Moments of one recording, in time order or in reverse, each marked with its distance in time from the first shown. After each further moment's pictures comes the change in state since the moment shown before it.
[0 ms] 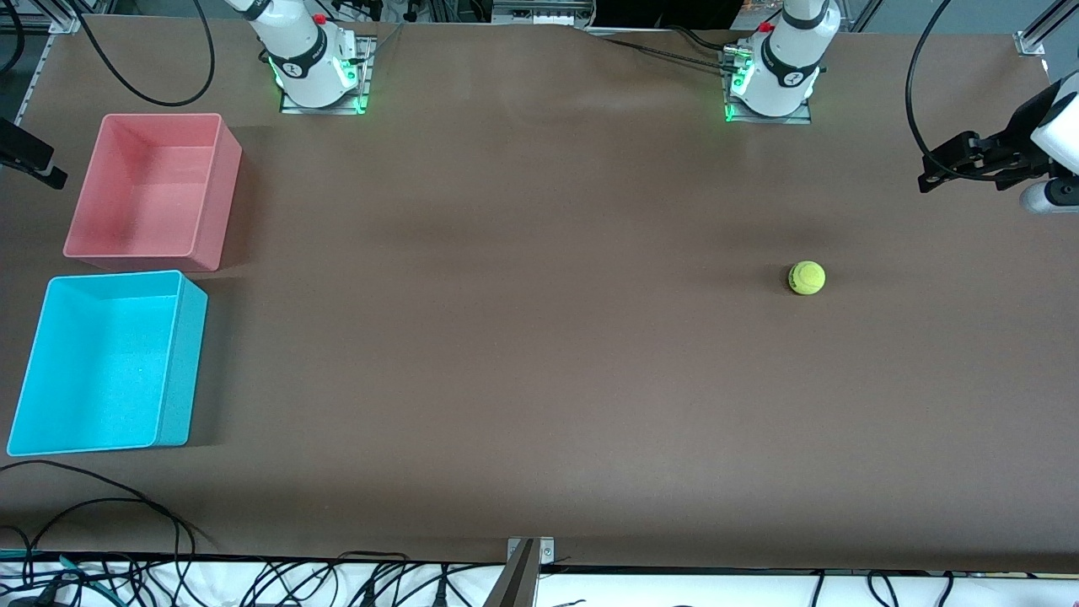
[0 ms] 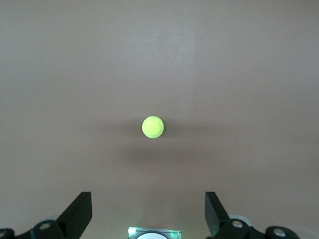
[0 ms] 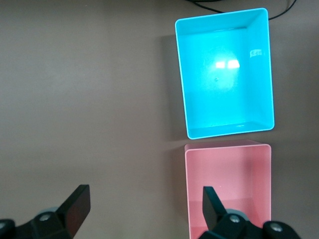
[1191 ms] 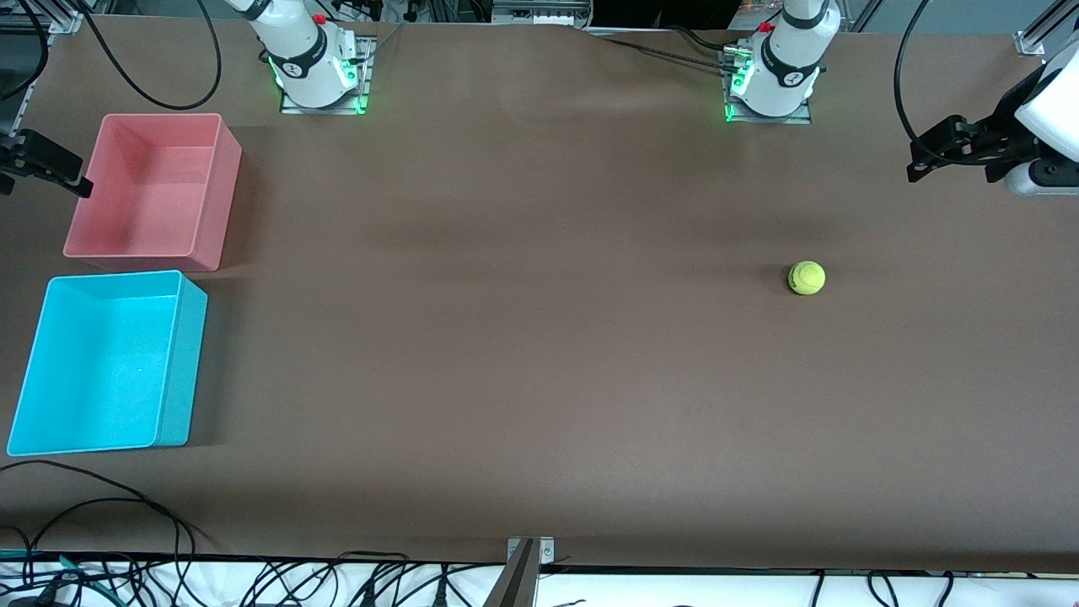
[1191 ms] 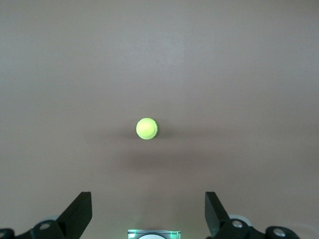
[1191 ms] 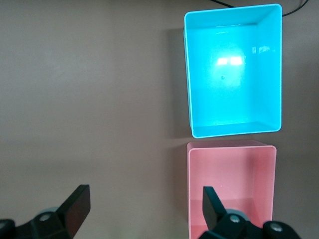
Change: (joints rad) left arm -0.028 -0.024 -0.012 0.000 0.000 0.000 0.000; right arm 0.004 0.018 0.033 -0.017 -0.015 0.004 -0.001
